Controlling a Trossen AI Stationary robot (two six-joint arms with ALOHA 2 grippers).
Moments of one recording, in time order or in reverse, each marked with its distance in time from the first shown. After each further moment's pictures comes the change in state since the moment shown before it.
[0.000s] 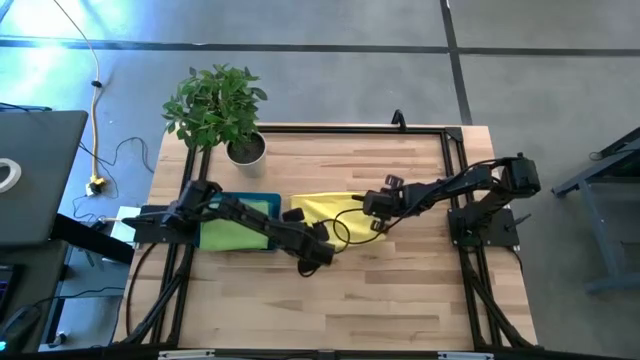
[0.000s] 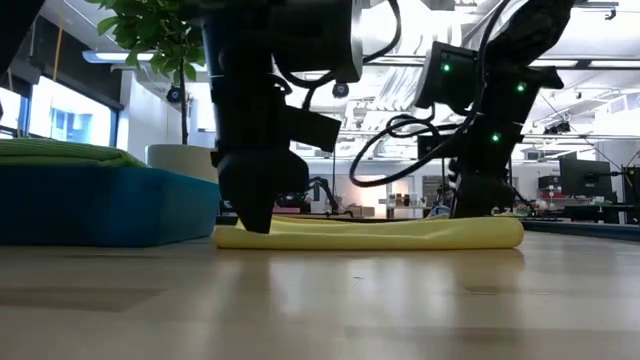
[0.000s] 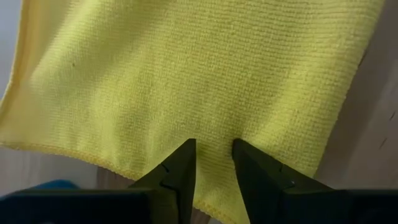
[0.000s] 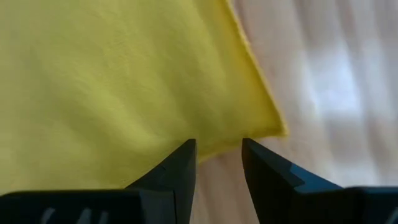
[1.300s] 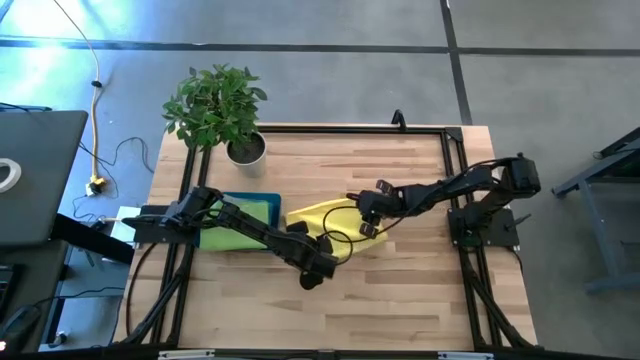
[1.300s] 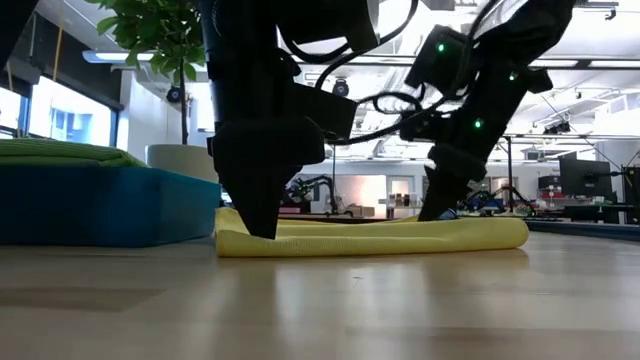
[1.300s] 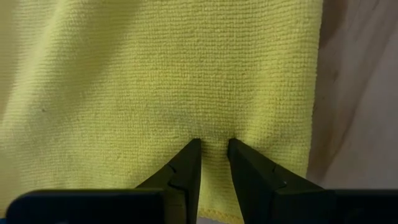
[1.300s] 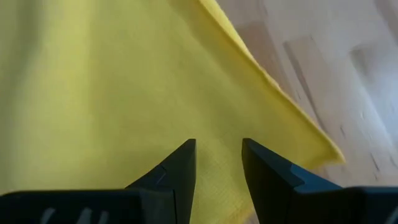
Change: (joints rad) left arm -0.081 0.020 0.081 0.012 0.130 -0.041; right arm 0.012 -0.003 0.000 0.208 -0.159 0.081
